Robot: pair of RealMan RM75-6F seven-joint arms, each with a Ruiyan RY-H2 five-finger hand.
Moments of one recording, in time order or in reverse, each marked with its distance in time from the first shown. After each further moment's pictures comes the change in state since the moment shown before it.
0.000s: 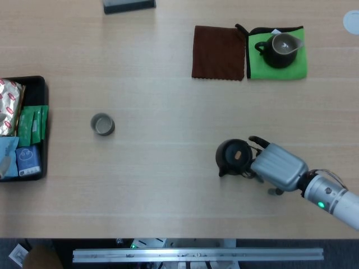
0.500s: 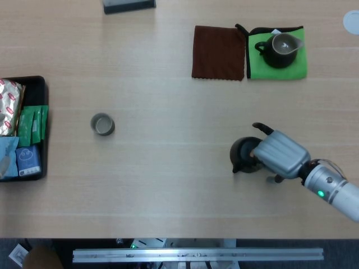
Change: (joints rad) left arm -0.002 0.003 0.000 0.002 0.000 -0.004 -0.006; right arm 0.004 -0.008 0.043 0.030 0.059 0.021 0.041
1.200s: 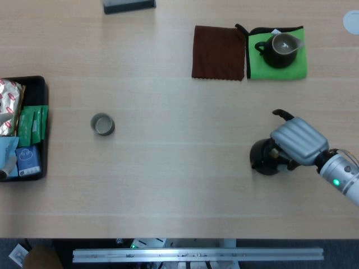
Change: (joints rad) left arm -0.011 -0.006 -0.002 -0.031 0.002 -0.012 0.034; right arm -0.016 0.063 0.020 0.012 0.030 0.035 0.142
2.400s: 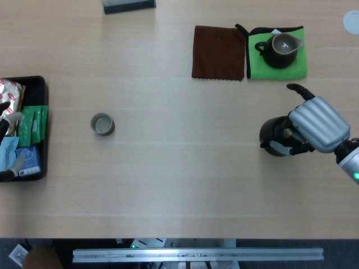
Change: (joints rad) left arm -0.014 -0.002 0.001 -0.039 0.004 -0.011 0.037; right arm -0.058 0.083 0.041 -0.018 -0.142 0.210 0.112
